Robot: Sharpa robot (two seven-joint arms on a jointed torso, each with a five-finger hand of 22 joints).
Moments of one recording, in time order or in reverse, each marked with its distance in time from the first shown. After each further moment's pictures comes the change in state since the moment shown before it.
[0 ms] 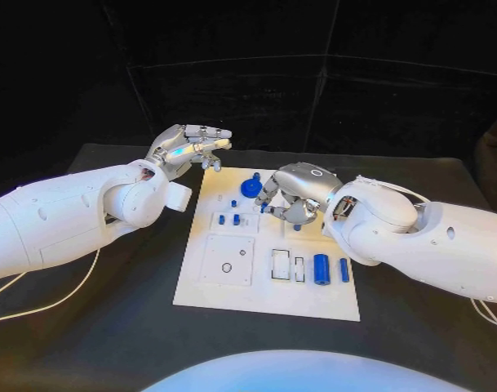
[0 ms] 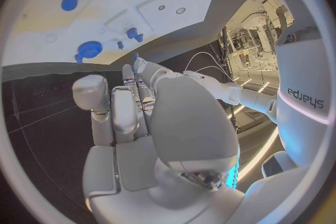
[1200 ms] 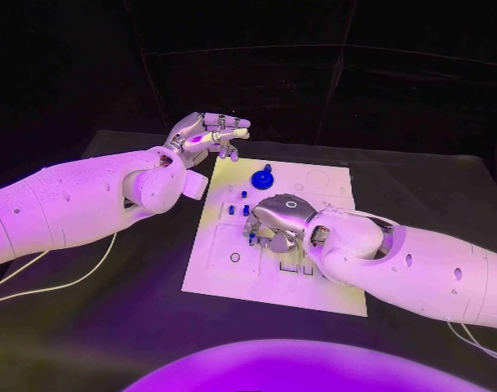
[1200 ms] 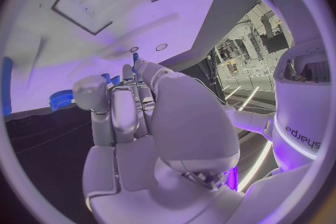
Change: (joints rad) left arm 0.000 0.016 0.000 -0.005 0.000 0.001 -0.001; left_hand 0.000 0.000 0.000 0.000 0.000 -0.004 0.004 0.000 0.000 -0.004 0.004 0.000 0.000 -0.004 0.004 0.000 -0.003 0.000 0.000 0.000 0.000 -0.001; right arm -0.113 0.147 -0.020 -0.108 -0.116 0.081 0.033; right_hand -0.016 -0.005 0.010 -0.005 0.003 -0.001 0.000 -0.003 0.000 0.000 0.000 -0.001 -0.001 0.000 0.000 0.000 -0.002 0.000 0.000 0.000 0.000 0.001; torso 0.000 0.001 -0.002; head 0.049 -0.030
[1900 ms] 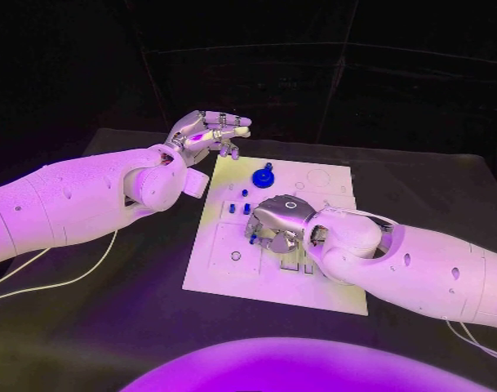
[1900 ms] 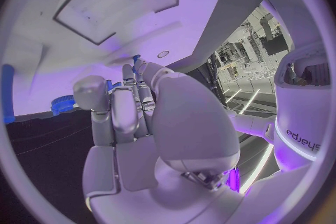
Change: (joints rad) left arm 0.000 0.000 0.000 -0.003 0.000 0.002 -0.002; left_hand 0.000 0.000 0.000 0.000 0.000 0.000 0.000 0.000 -0.001 0.000 0.000 0.004 0.000 0.000 0.000 0.000 -0.003 0.000 0.000 0.000 -0.004 -0.001; right arm -0.003 0.009 0.000 -0.017 -0.017 0.033 -0.004; right_hand -0.009 -0.001 0.002 -0.003 -0.001 -0.001 -0.001 0.000 0.000 0.000 0.000 0.000 0.000 0.000 0.000 0.000 -0.002 0.000 0.000 0.000 0.000 0.000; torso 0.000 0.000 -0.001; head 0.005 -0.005
